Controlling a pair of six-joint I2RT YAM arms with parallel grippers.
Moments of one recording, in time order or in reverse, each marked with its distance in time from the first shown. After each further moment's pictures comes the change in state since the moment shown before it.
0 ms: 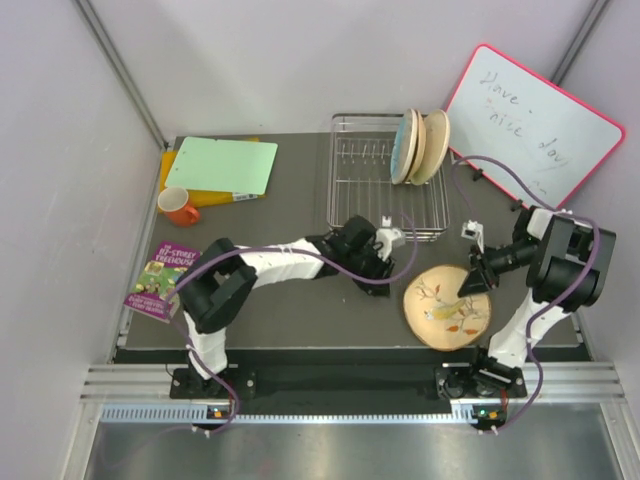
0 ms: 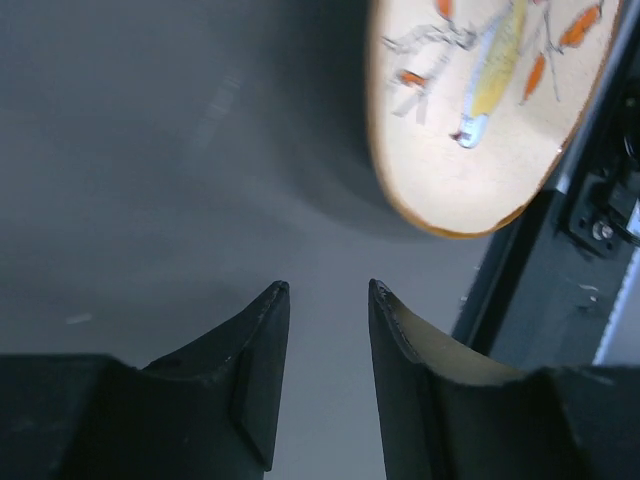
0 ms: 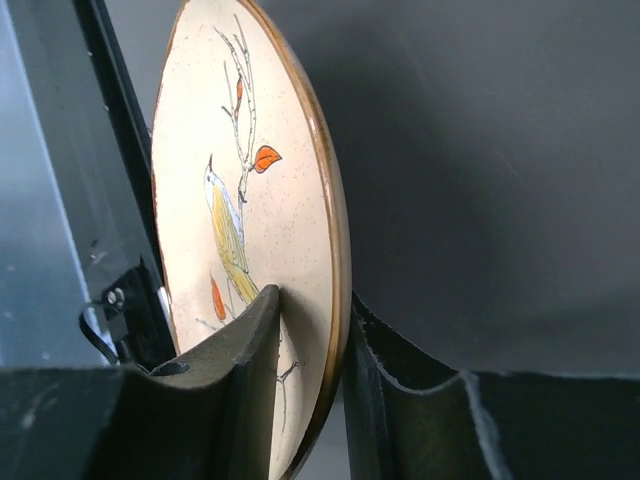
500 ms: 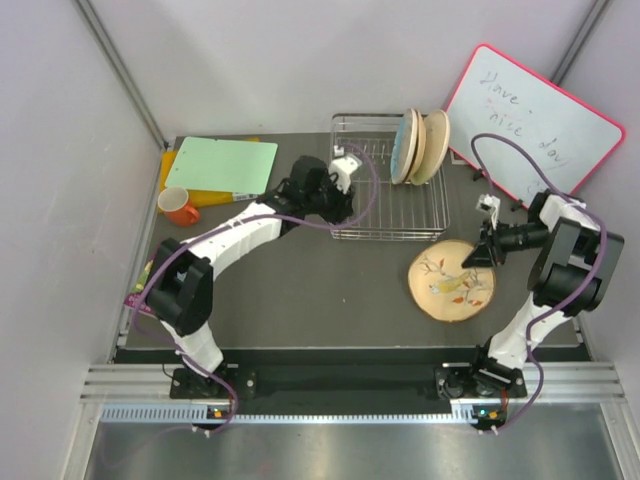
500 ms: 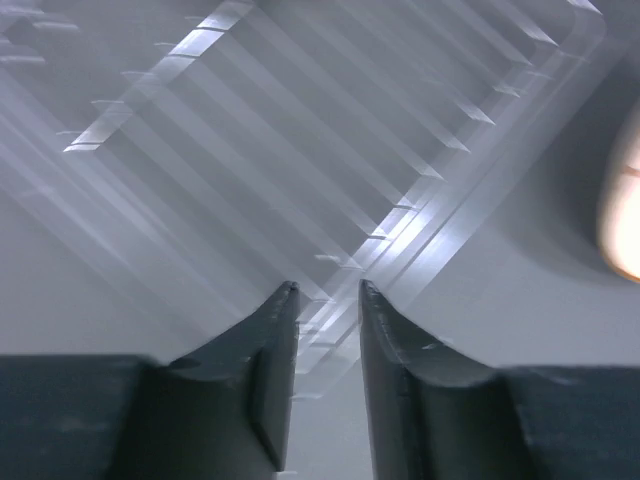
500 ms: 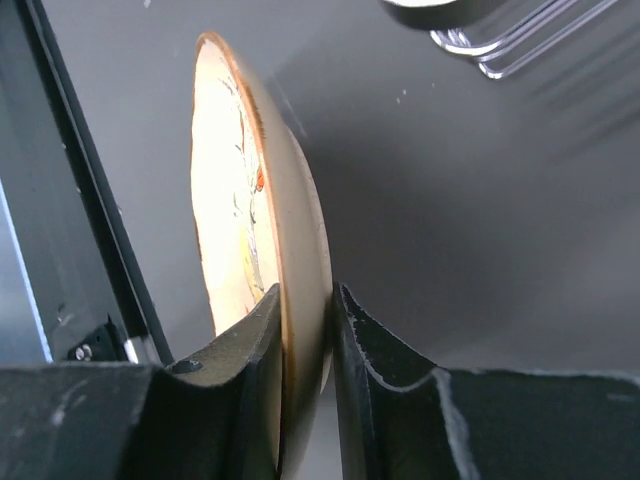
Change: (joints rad) left arm 0.303 -0.173 0.151 -0.071 -0.198 0.298; right arm -0.031 -0.068 0.160 -0.003 -0.119 0.050
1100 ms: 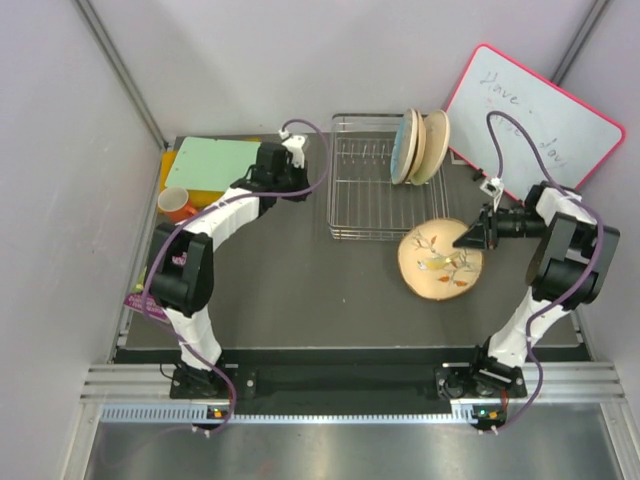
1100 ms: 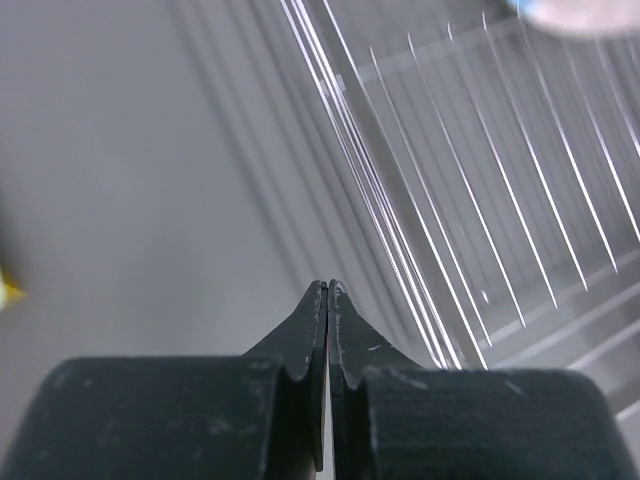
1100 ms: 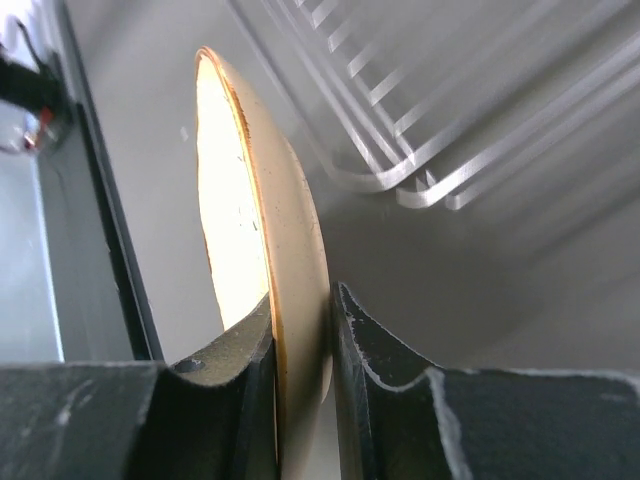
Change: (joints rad) left arm 0.279 0.113 0.060 0.048 -0.069 -0.195; right arm 0.034 0.039 0.064 0.049 -0.209 0.146
